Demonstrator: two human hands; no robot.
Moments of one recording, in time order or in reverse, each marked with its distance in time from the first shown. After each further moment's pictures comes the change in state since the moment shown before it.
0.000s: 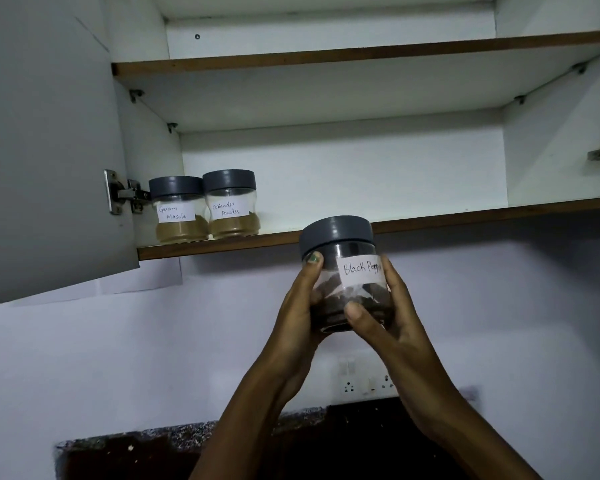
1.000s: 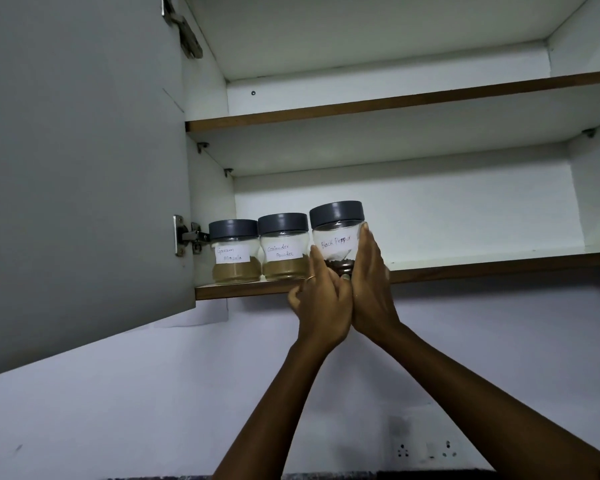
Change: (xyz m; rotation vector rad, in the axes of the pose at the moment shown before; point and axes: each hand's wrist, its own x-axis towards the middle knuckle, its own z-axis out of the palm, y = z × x) left_hand 0.094 0.011 -0.050 1.018 0.479 0.219; right_hand 0.170 0.047 0.061 -0.830 0.176 -0.436
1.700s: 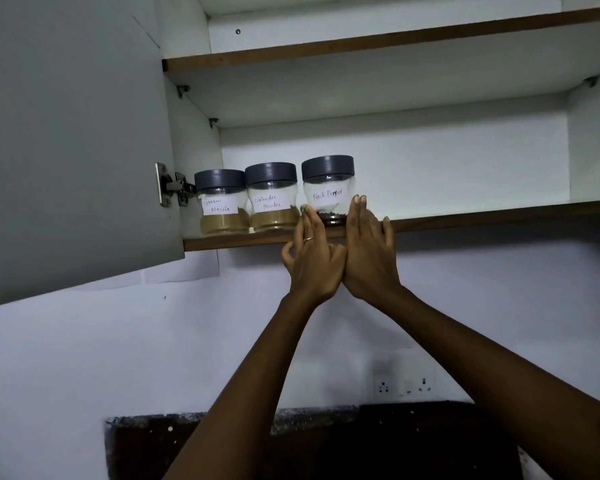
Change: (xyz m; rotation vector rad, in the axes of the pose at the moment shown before) left_hand -0.001 -0.017 0.008 0.138 -0.095 0.065; right_hand -0.017 0.006 -0.010 -0.438 -0.239 0.012
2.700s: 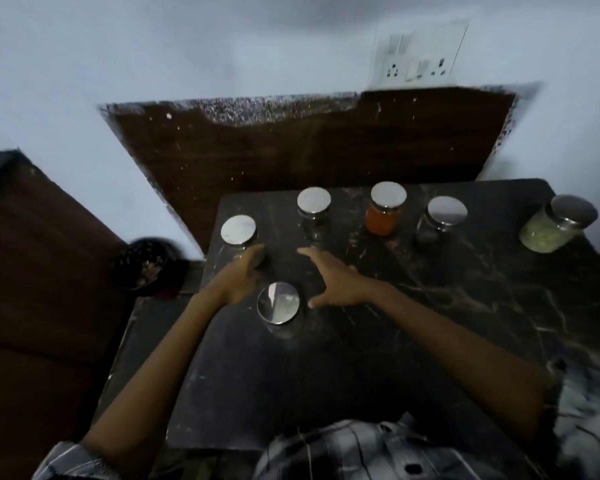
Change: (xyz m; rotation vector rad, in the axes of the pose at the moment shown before) left_hand -0.442 -0.215 0.019 -0.064 -0.971 -0.589; right_hand -0.438 -0.049 0.080 0.550 -1.440 0.183
